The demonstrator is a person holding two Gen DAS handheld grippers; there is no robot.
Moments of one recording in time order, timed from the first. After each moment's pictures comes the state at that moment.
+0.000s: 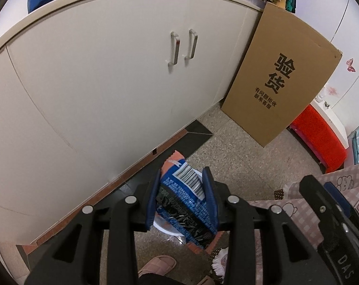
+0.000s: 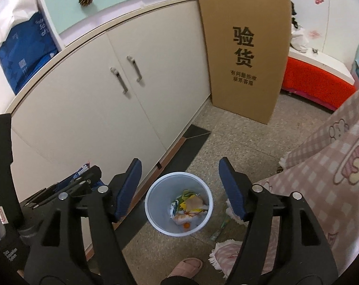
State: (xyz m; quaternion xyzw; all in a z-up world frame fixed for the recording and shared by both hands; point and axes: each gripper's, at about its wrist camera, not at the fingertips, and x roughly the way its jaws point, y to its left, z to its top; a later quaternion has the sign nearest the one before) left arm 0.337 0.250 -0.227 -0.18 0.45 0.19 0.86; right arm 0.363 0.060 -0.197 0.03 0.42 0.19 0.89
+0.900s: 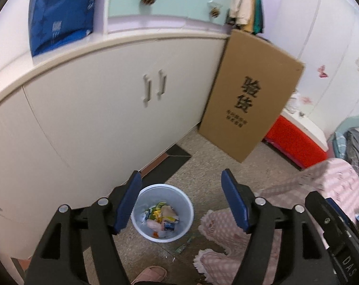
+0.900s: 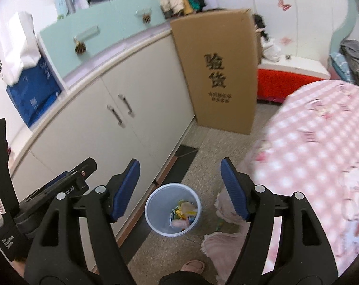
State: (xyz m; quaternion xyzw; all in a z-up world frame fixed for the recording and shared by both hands) left arm 0.286 0.182 -0.132 -0.15 0.37 0.15 0.91; right arm 0.292 -0.032 -0.117 0.09 0.36 0.15 0.92
